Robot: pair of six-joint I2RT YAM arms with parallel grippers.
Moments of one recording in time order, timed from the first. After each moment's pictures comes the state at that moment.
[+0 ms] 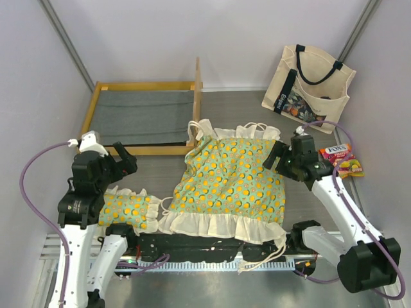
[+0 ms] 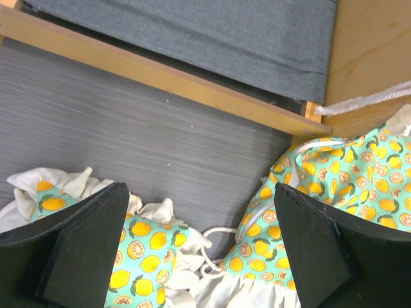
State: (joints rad) left arm -0.06 0.60 0.96 -0.84 -0.09 -0.43; right arm 0.16 0.96 0.76 -0.62 -0.03 0.55
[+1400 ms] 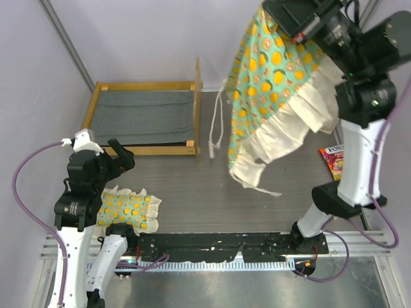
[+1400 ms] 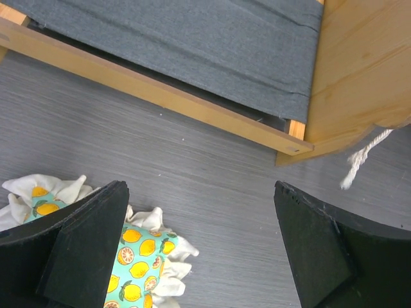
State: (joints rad) left arm -0.06 0.62 1.01 -0.85 -0.11 -0.47; right arm 0.30 1.62 2.61 -0.49 -0.51 0.76
